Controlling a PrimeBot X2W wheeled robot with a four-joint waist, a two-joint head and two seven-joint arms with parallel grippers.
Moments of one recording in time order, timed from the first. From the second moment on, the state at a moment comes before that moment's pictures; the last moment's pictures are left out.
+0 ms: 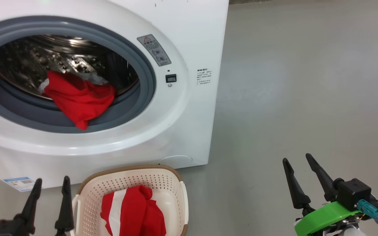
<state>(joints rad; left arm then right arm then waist) -0.05 0.10 0.15 0.23 -0.23 -0.13 -0.26 -0.06 -0.08 0.08 0.28 0.32 0.12 -0.26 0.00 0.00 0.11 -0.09</state>
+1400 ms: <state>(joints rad) -0.11 0.10 0.11 0.29 -0.16 -0.13 -0.26 -0.06 -0.07 0.08 0.26 0.32 0.12 -0.26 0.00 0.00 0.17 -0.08</state>
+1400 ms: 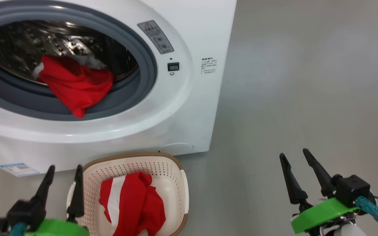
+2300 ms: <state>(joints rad) -0.87 0.27 -0.07 0.87 -0.08 -0.13 -0.18 -0.23 -0.05 0.14 0.24 0.36 0.12 -0.26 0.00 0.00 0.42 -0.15</state>
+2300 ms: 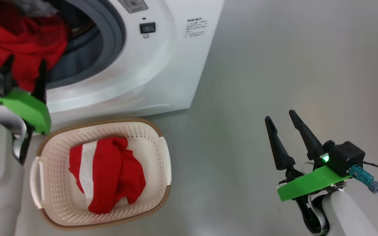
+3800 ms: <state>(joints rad) -1.20 0.30 -0.10 1.25 -0.19 -0.13 -0.25 -0.30 -0.05 0.18 0.23 0.40 0.12 -0.26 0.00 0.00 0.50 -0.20</state>
